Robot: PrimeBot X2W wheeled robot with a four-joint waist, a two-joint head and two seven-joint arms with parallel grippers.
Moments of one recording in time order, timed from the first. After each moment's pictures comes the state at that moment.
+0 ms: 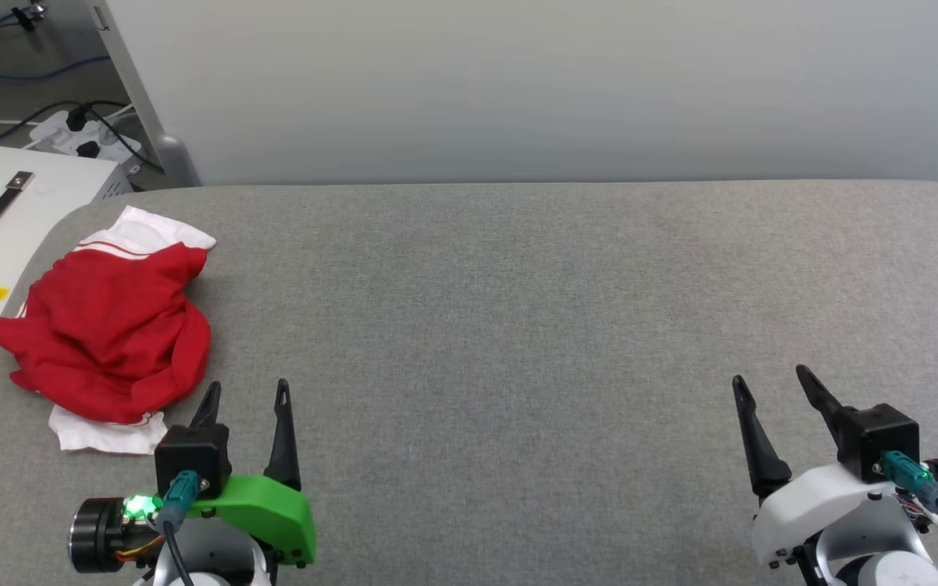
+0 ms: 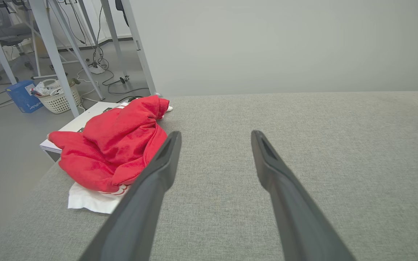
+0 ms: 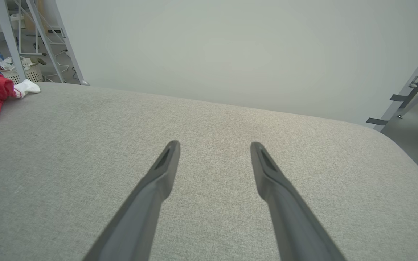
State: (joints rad) left arm 0.02 0.05 0.00 0.00 -0.01 0.00 0.00; right arm 0.02 -0.05 0.00 0.00 0.01 0.13 0.00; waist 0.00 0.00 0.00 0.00
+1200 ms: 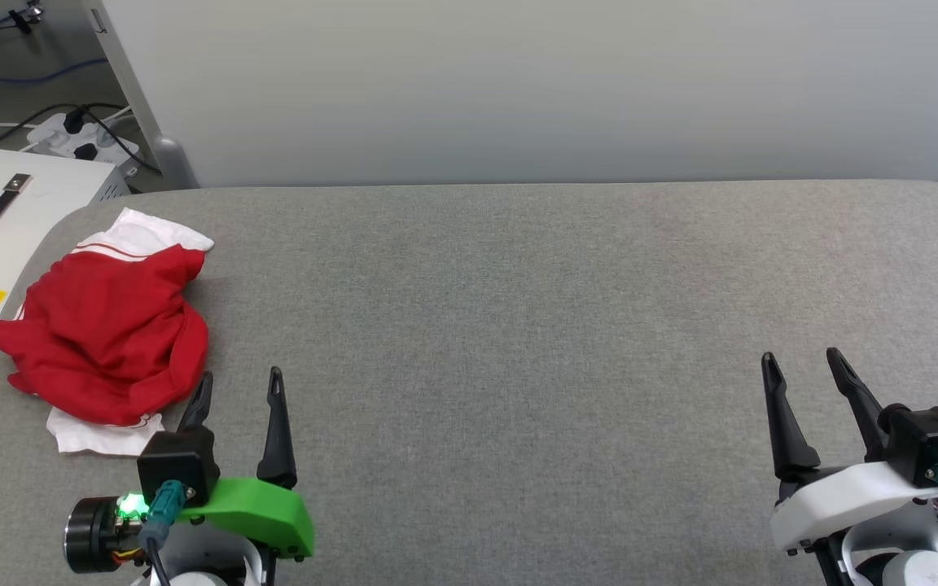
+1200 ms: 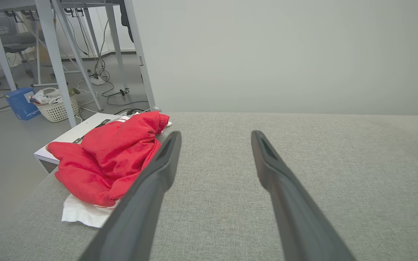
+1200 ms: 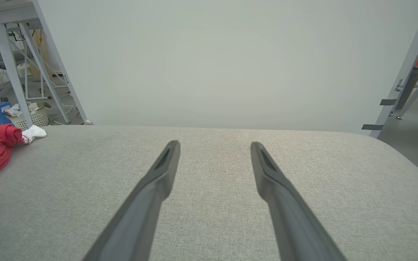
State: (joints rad) left arm 0.02 0.05 0.00 -0.01 -0.05 0.01 -0.07; right arm 0.02 -0.05 -0.03 -0.04 0.12 0.13 -0.08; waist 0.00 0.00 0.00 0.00
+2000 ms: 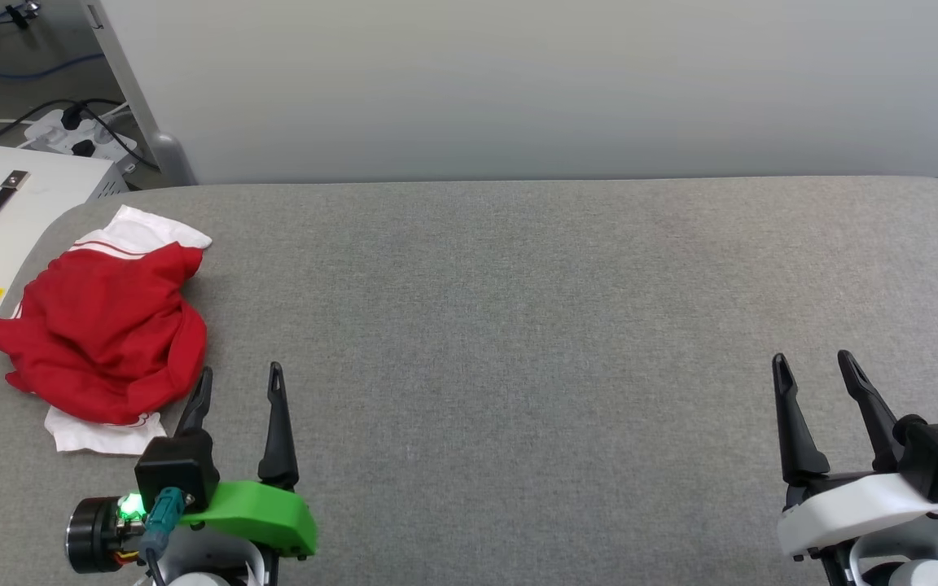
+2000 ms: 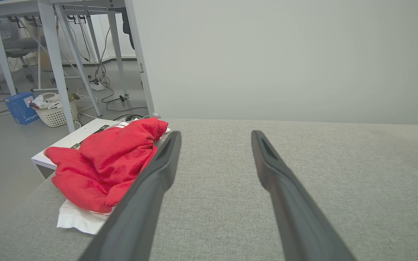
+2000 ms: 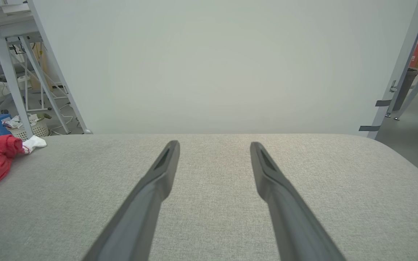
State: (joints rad) left arm 0.02 0.05 -0.01 -0.01 -0.07 0.02 -0.12; right arm 0.04 -0.05 -0.04 -0.05 0.15 0.13 -0.13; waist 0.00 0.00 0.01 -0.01
